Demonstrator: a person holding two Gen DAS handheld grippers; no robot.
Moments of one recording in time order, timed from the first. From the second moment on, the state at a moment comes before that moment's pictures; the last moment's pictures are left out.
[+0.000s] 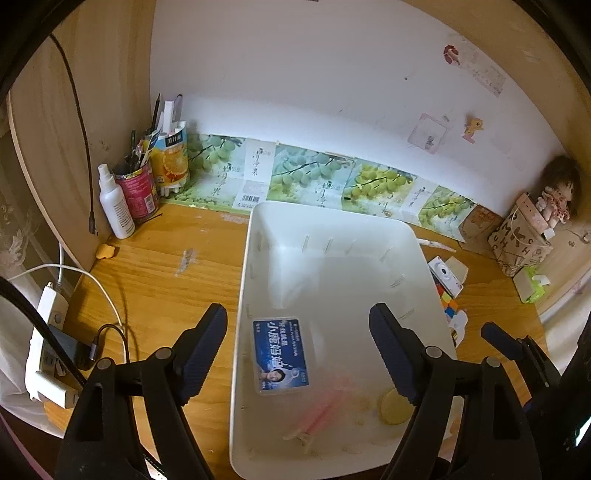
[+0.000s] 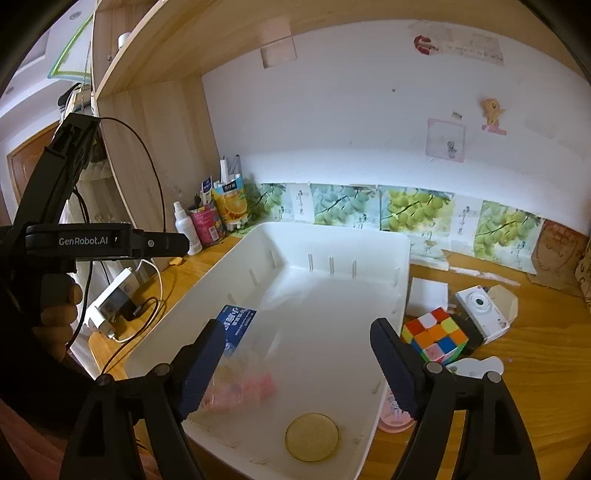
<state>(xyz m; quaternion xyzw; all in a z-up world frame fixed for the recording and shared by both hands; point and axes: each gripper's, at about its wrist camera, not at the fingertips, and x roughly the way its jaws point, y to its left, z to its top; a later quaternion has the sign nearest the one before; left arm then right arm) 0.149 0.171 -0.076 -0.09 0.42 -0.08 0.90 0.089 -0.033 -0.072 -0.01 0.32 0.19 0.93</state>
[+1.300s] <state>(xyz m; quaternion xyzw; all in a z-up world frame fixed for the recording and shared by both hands) 0.099 0.021 0.002 -0.14 0.34 -0.16 0.92 0.042 -0.159 -0.003 -0.07 0.24 0.22 0.94</state>
